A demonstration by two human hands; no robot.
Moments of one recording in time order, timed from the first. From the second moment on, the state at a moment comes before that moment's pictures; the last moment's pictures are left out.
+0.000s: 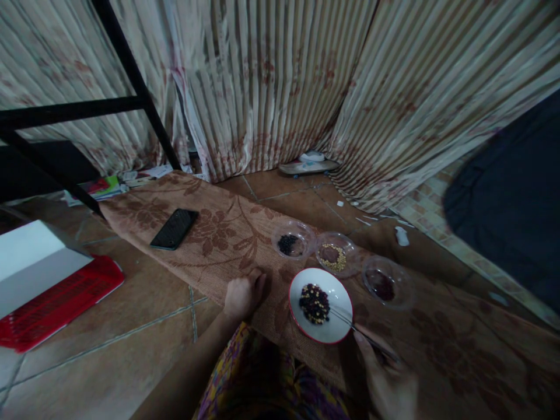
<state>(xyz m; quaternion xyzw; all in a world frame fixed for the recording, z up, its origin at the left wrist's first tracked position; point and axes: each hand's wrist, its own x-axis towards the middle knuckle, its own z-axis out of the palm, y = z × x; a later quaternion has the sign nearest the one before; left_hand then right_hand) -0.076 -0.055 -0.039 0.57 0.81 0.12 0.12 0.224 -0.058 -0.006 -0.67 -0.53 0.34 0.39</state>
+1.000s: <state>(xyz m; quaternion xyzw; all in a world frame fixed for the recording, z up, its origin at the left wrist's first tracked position) -0.078 -0.057 -0.045 0.59 0.79 0.14 0.10 0.190 -0.009 0.020 -0.61 -0.54 0.33 0.48</state>
